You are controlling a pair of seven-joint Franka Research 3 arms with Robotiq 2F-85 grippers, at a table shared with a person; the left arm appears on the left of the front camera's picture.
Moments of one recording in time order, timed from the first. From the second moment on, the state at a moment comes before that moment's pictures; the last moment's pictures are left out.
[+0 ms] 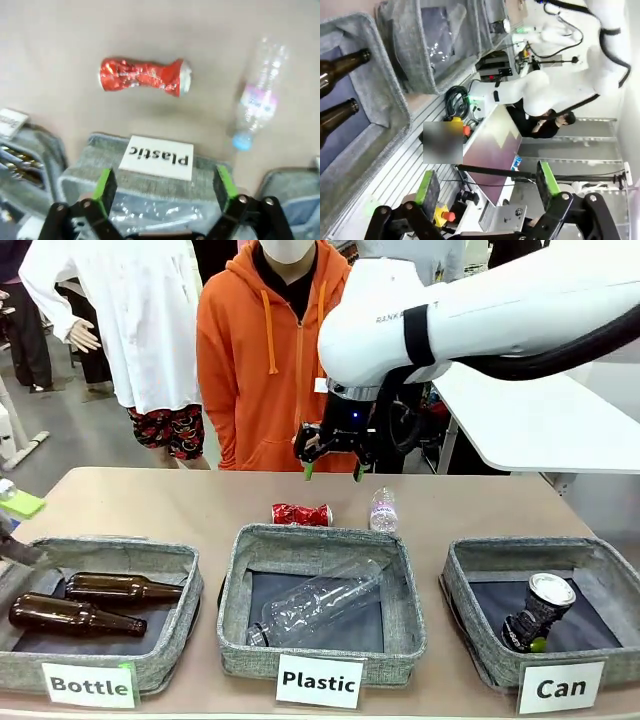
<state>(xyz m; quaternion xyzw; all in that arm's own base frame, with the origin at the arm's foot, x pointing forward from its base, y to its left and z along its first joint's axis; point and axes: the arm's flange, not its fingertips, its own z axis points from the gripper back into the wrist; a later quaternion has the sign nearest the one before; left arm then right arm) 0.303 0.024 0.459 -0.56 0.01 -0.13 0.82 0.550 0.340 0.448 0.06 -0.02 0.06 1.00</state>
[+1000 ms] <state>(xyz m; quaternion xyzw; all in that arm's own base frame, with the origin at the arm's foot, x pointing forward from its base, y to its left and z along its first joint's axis) 0.303 0.030 0.466 -0.57 0.01 -0.14 0.81 0.555 0.376 0.422 -0.05 0.03 0.61 0.79</state>
